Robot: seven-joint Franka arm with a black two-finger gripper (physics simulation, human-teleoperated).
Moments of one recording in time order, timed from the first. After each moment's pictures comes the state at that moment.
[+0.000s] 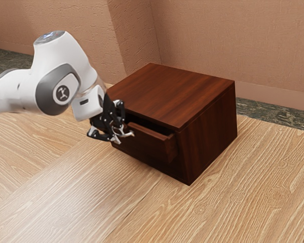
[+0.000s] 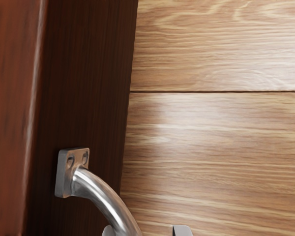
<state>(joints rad) 0.22 -0.07 -0.06 -1.87 -0.08 2.05 1.73</state>
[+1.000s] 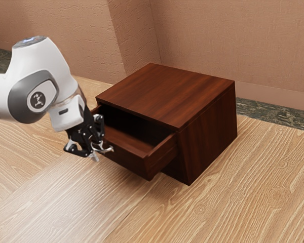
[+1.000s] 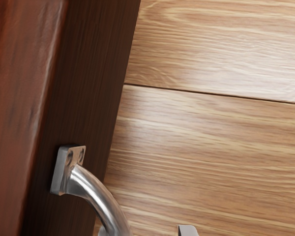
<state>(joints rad) 0.25 -0.23 -0.06 -2.00 -0.07 1.91 1.64</state>
